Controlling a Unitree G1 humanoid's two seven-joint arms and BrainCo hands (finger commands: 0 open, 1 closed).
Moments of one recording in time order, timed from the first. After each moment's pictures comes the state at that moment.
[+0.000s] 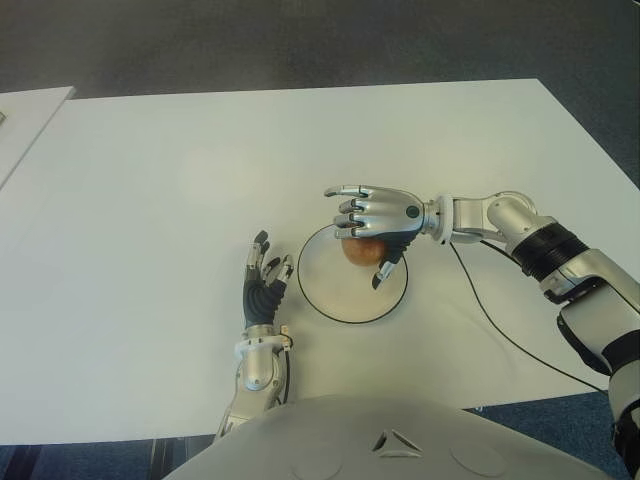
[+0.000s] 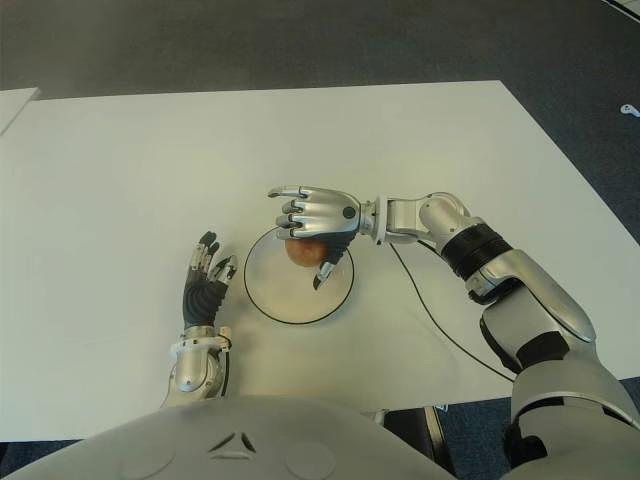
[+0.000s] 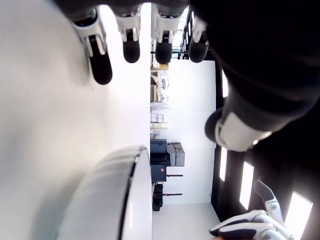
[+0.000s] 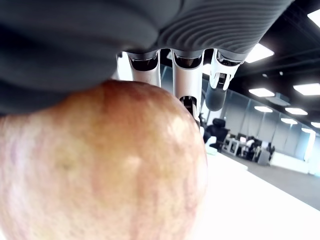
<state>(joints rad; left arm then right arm) 0.45 -0.05 -0.28 0.00 0.08 -0.31 0.37 -0.76 -0.69 0.80 0.44 -1.29 -0.91 -0.68</state>
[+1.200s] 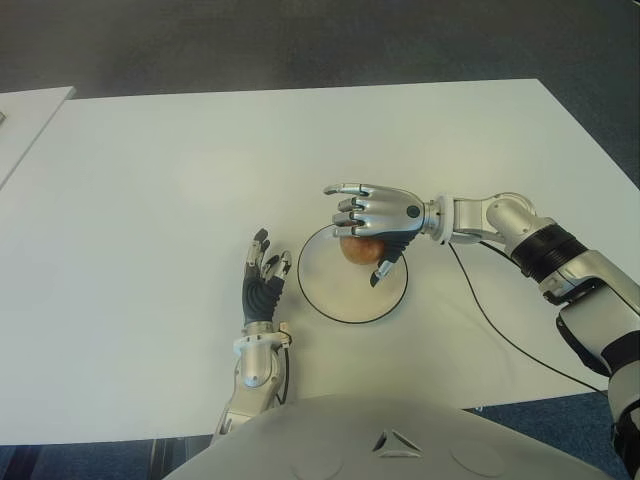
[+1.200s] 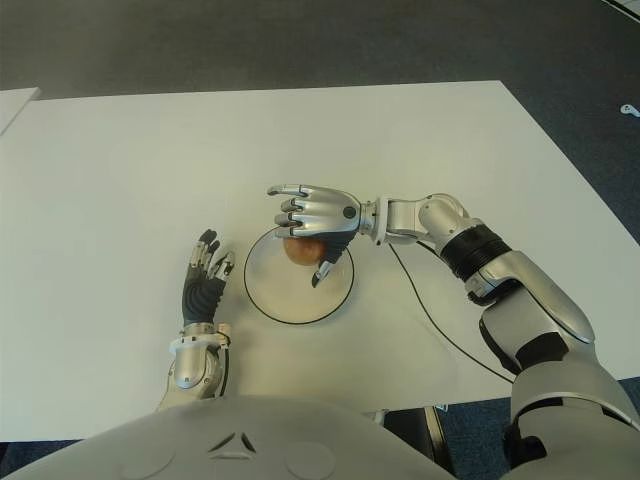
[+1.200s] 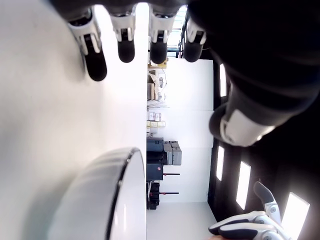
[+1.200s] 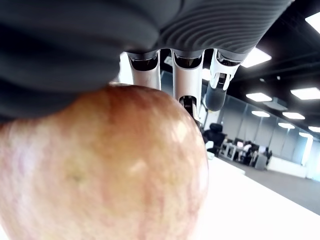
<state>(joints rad) 0.44 -0.05 -0.27 0.01 0.06 -0.31 0.34 -0.75 -0.68 0.79 0.44 -1.29 -0.89 -0.71</state>
